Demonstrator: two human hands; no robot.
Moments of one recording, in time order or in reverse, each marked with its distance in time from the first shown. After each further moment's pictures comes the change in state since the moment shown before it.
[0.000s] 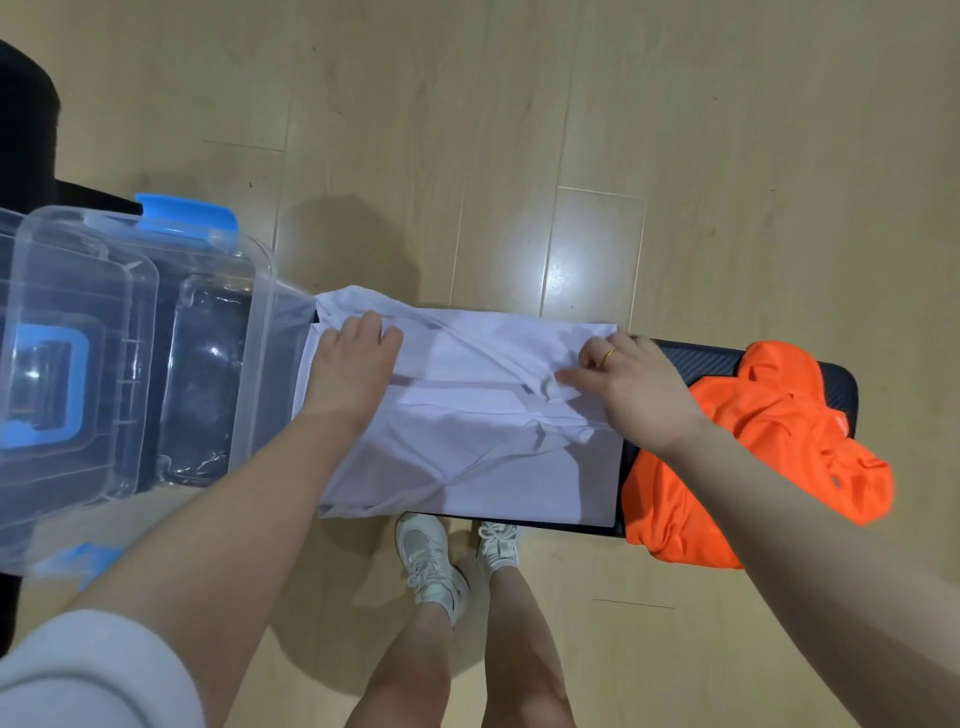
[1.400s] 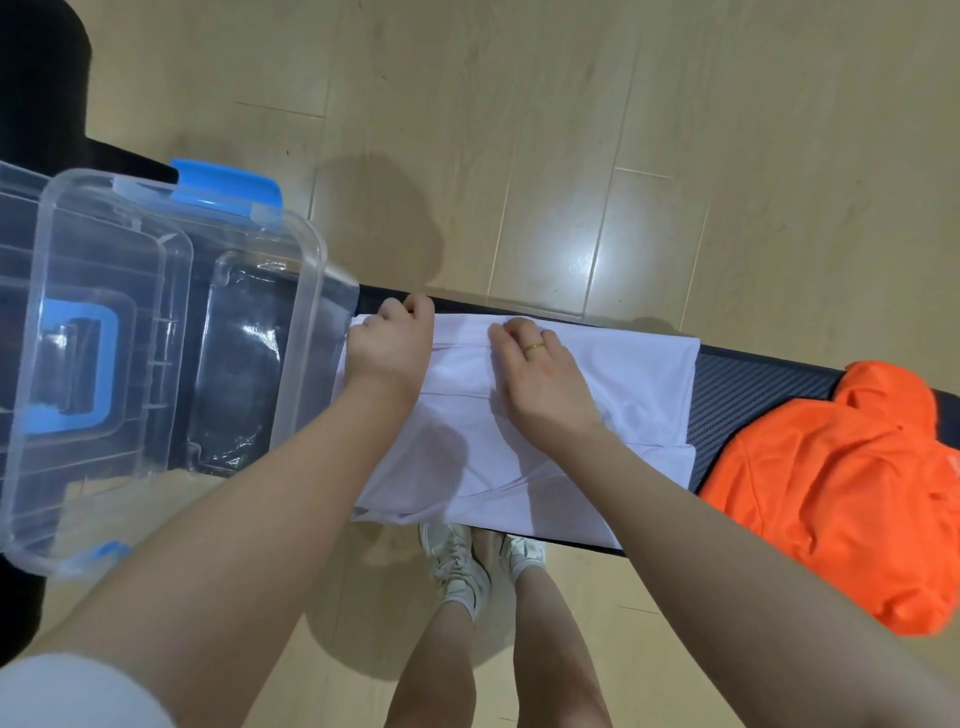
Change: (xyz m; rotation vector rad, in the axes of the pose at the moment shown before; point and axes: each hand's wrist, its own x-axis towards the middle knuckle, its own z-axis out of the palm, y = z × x) left_hand 0.019 -0.007 0.004 0.150 -0.343 -0.190; right_hand 0.089 -0.101 0.072 0.231 0.035 0.184
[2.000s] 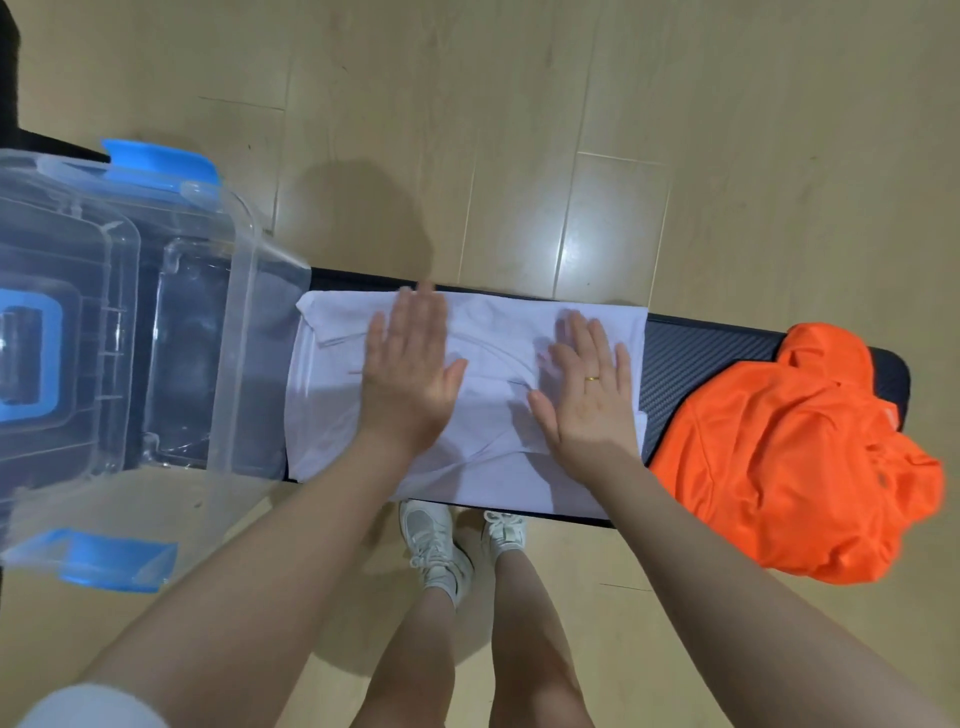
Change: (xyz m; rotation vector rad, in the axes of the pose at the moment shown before) left_hand -0.033 0.061 0.033 -0.473 0.505 0.106; right_hand -0.080 0.046 -0.020 0.028 0.125 0.209
